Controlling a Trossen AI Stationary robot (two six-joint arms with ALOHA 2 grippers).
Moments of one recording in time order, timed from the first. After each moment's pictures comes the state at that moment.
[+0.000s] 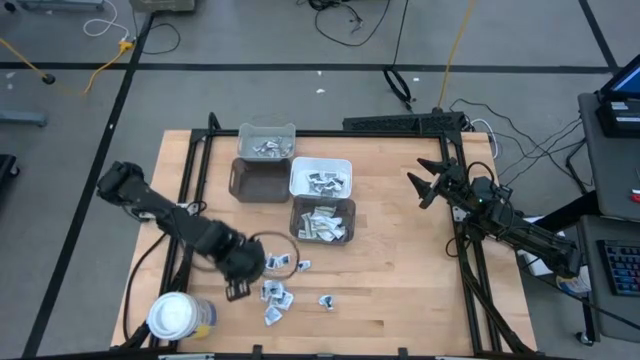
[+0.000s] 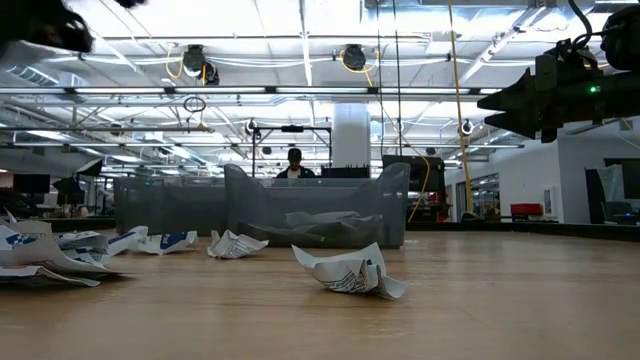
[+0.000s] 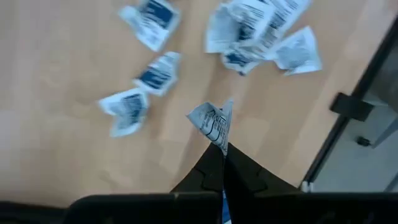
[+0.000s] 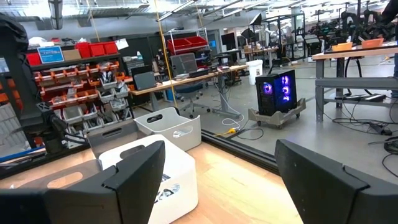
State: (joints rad) left arm -0.51 1.49 1.23 -1.19 0.14 -0.86; right arm -0.50 0.01 0.01 0.08 0.10 0.17
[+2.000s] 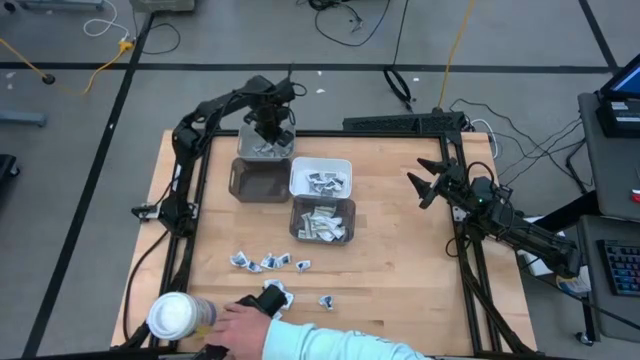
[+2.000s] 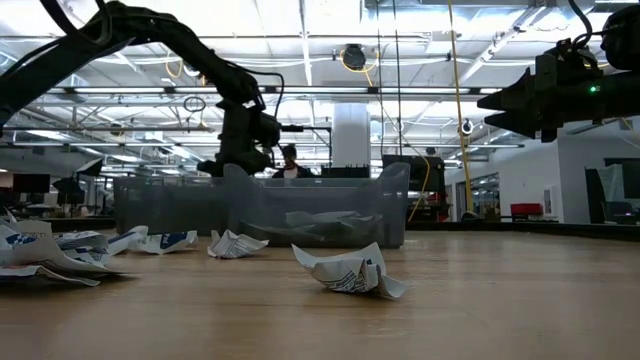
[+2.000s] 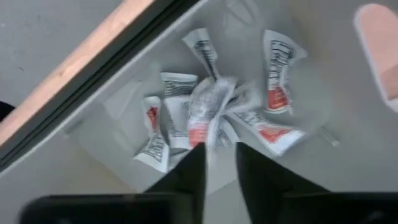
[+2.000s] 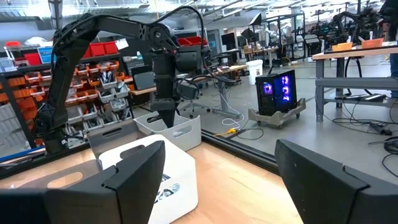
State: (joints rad) left arm 0.87 2.19 1.85 -1.33 0.07 -0.06; right arm -0.50 0.01 0.01 0.08 0.10 0.17
